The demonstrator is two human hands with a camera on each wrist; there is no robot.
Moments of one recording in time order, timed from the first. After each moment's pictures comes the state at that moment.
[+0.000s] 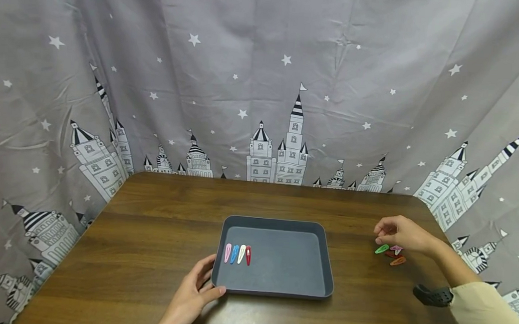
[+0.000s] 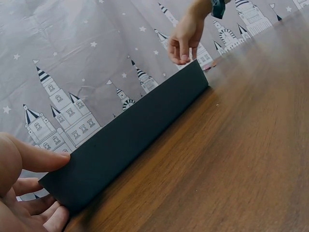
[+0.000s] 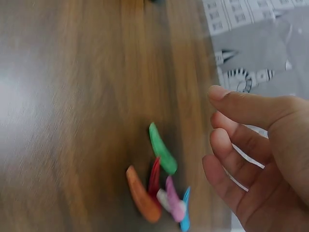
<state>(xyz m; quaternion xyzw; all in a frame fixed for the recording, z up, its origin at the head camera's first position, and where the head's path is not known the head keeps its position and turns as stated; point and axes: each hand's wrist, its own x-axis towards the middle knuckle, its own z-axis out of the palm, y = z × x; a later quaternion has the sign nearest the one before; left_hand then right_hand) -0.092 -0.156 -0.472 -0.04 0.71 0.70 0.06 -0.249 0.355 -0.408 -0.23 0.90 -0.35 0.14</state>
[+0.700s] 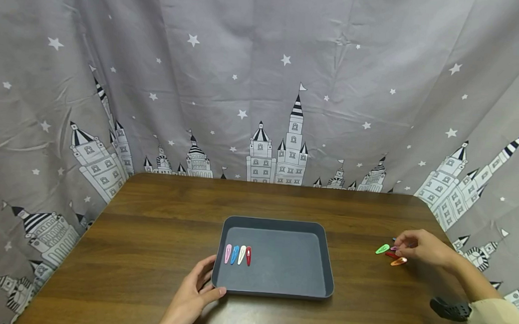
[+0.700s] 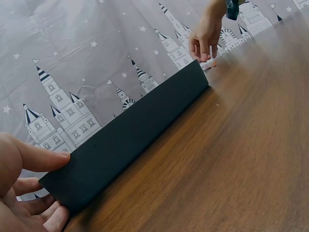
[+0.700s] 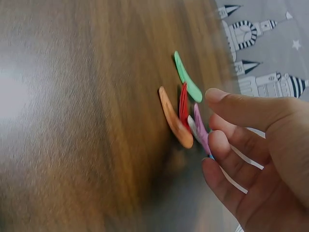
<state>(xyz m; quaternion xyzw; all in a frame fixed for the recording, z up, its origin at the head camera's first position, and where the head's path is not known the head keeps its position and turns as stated) -0.094 -0.156 -0.472 -0.05 0.71 0.70 0.07 -0.234 0.407 -0.438 -0.24 0.90 -0.35 0.10</state>
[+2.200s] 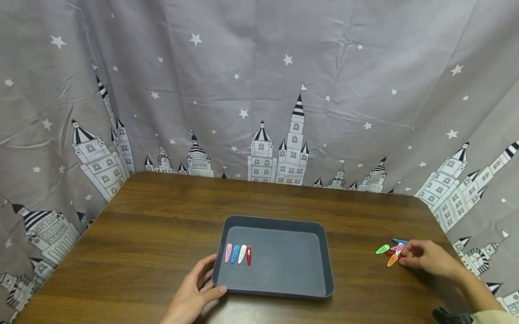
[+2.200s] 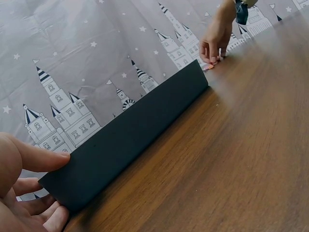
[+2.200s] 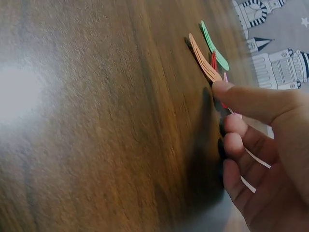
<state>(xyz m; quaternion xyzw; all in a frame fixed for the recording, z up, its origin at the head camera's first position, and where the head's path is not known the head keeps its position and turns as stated) -0.094 -0.157 -0.476 -0.04 0.71 0.70 0.06 -0.219 0.422 -0.466 -0.19 0.92 -0.34 0.06</state>
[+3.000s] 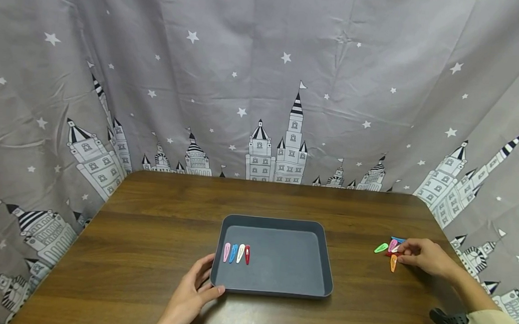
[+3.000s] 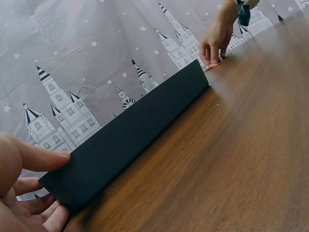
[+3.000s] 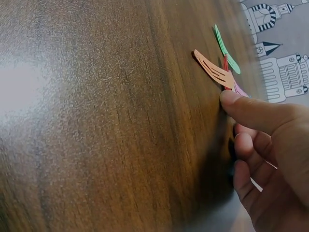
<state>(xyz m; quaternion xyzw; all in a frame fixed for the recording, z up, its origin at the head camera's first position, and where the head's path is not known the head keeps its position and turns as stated) -0.095 -0.156 -0.474 -0.05 0.70 0.71 0.07 -0.216 0.416 -0.464 -0.17 0.94 -0.29 0.02</state>
